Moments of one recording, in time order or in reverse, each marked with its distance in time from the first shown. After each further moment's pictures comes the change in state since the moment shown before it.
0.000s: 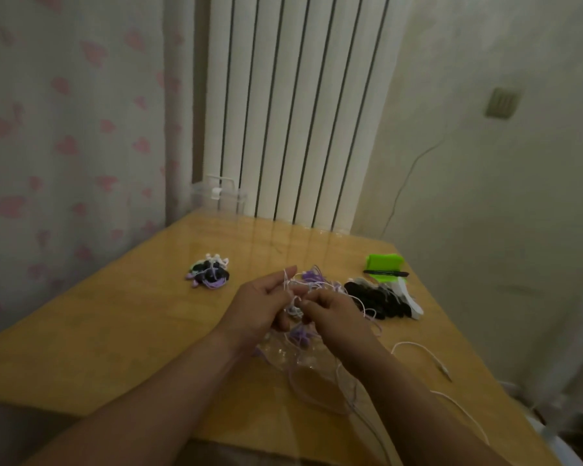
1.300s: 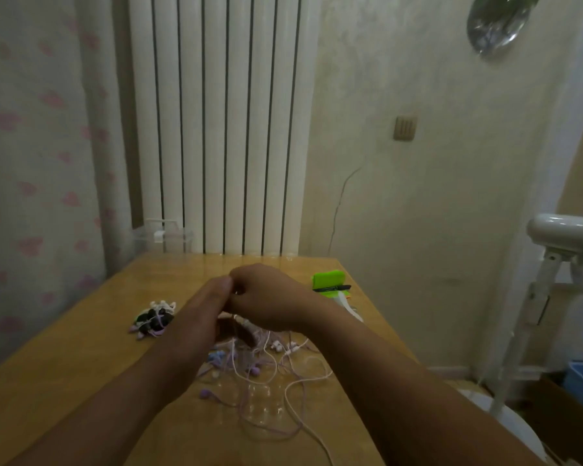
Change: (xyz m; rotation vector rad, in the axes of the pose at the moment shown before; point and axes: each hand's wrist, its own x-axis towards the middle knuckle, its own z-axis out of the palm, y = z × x) left_hand -0.038 0.081 0.012 0.048 -0.089 0.068; right_hand -0.010 -0.135 -0.046 -0.495 -0.254 -0.317
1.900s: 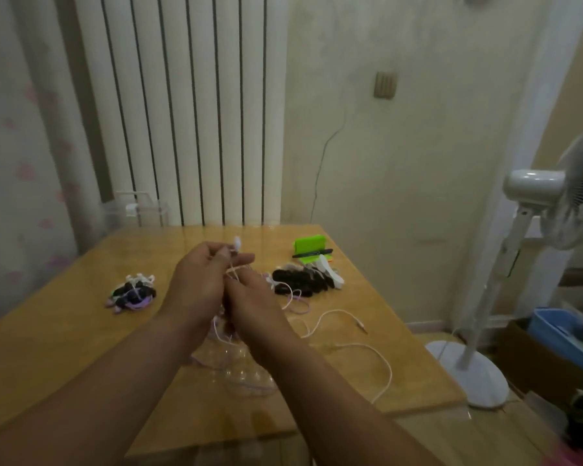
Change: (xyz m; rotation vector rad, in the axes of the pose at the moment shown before) left_hand 0.028 -0.012 0.043 0.016 0.218 -0.006; right_hand -0.035 0.025 0.081 0.873 0.353 0.362
